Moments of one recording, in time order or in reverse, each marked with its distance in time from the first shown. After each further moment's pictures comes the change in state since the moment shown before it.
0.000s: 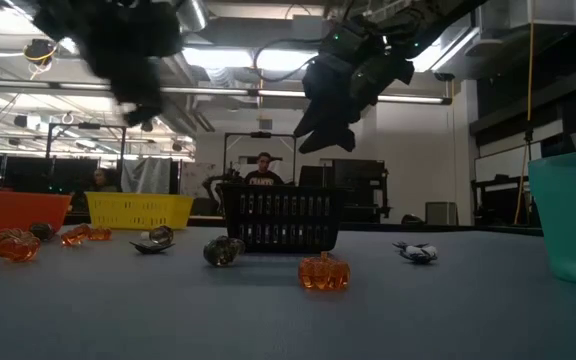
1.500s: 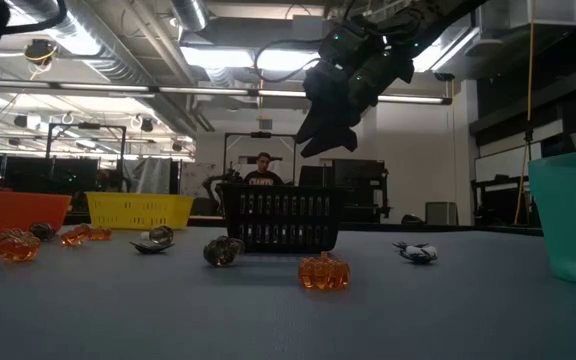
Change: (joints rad) left arm -0.721 0.015 0.001 -0.122 -0.036 -1.279; right arm -0.001 0.000 0.000 -0.002 0.089 -0.004
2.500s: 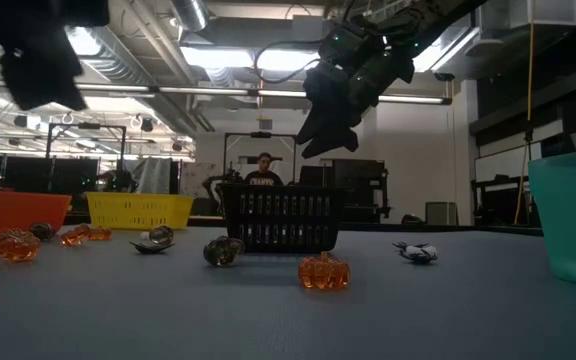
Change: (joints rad) left arm 0.140 0.001 0.000 0.025 -0.642 0.736; right arm 0.000 0.000 0.000 -0.008 0.000 0.000
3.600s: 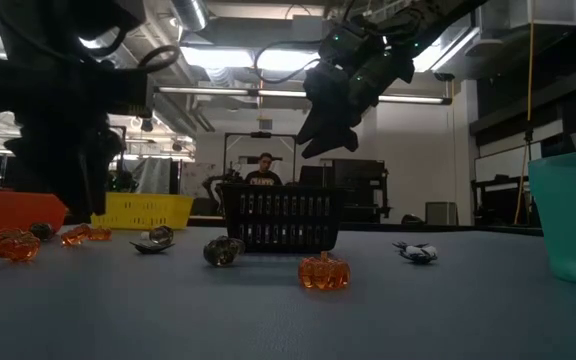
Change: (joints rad) left arm 0.282 0.276 0.000 -0.100 0.212 0.496; right arm 0.000 0.000 0.000 0.001 0.000 0.000
